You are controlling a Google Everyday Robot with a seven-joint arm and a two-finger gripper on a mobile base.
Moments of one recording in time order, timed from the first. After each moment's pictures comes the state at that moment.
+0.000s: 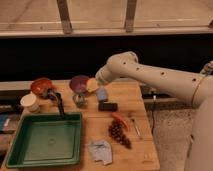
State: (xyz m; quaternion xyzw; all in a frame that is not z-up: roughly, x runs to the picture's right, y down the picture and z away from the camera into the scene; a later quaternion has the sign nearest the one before) arm -0.064 -0.035 0.773 -0.23 -0.20 0.37 0.88
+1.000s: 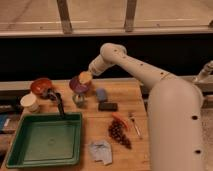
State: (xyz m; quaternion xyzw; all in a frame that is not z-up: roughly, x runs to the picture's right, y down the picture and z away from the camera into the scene) arm -0.115 -0.072 0.857 -0.30 -0.25 0.31 0.87
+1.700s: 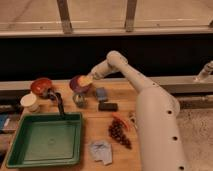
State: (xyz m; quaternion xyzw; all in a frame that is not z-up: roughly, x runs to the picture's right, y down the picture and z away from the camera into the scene) arm -0.133 -0.051 0.909 -0.36 -0.33 0.33 0.80
